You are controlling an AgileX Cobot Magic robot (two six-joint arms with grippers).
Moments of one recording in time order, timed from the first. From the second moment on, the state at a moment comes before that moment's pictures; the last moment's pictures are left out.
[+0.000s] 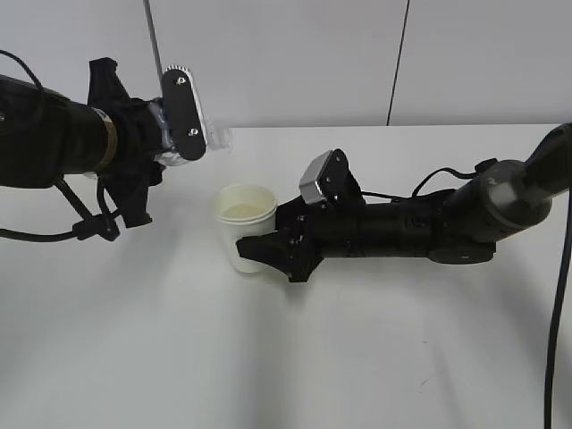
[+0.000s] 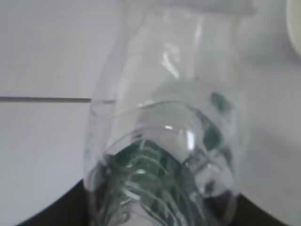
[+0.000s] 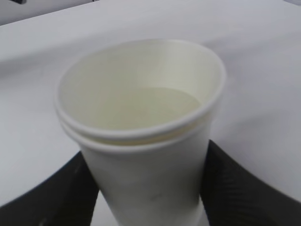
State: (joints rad) left arm -0.51 1.71 -1.00 1.62 0.34 -0.49; right arm 0.27 2.28 -1.18 -1.14 -0.98 0.59
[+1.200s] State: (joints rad) left arm -0.32 1.71 -1.00 1.61 0.07 -1.26; right arm 0.27 2.28 -1.18 -0.72 -0.92 0.54
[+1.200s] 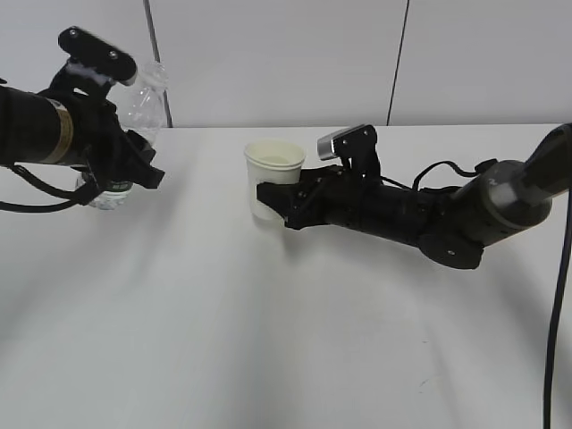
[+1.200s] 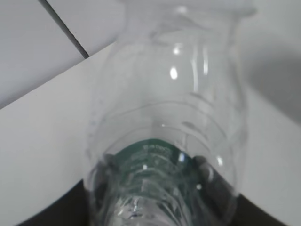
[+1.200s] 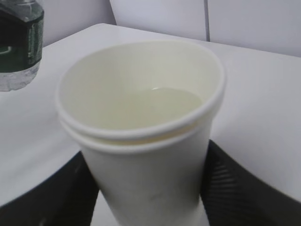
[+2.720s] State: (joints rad) left arm -0.17 2.11 -1.36 1.55 -0.33 -1.16; right arm 0.27 2.28 -1.18 -0.45 -0.90 0.37
